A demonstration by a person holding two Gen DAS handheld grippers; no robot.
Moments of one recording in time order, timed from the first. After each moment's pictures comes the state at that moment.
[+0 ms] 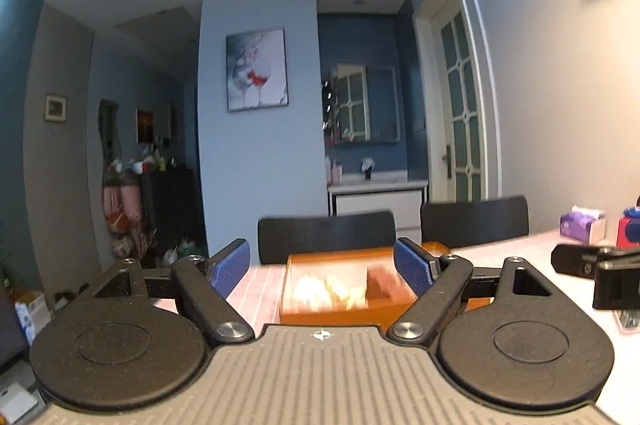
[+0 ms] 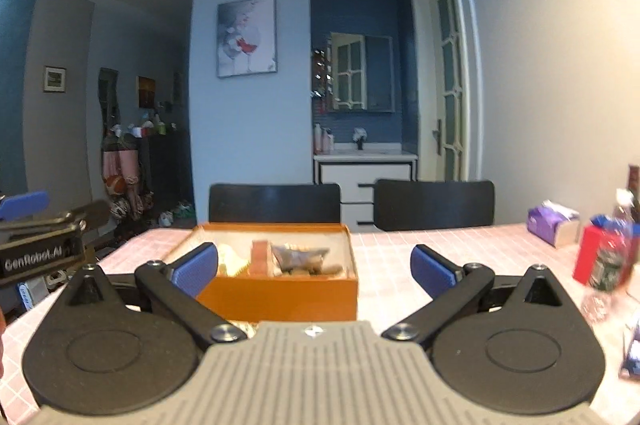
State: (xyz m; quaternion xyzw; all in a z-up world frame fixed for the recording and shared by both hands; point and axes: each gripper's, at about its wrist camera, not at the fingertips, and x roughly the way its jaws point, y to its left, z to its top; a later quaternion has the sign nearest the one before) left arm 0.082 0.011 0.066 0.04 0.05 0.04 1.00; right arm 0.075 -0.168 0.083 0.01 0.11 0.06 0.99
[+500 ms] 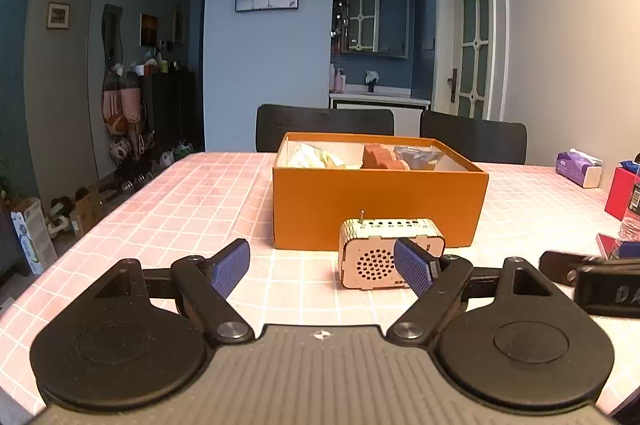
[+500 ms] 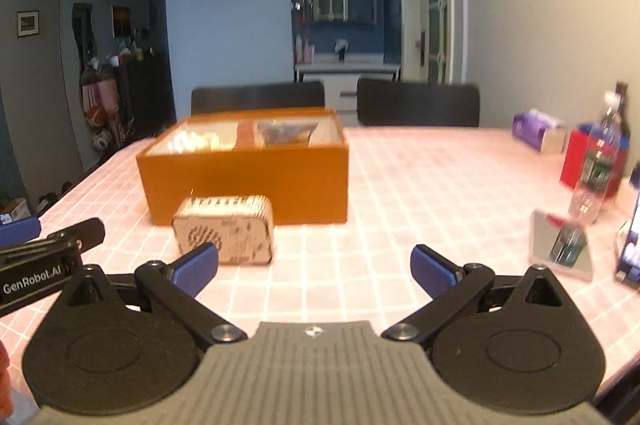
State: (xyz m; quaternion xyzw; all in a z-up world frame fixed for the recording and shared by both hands) left arm 0.070 0.031 0.017 -0.02 0.18 0.04 0.98; right arm 0.063 -0.160 0.024 0.01 0.25 0.04 0.97
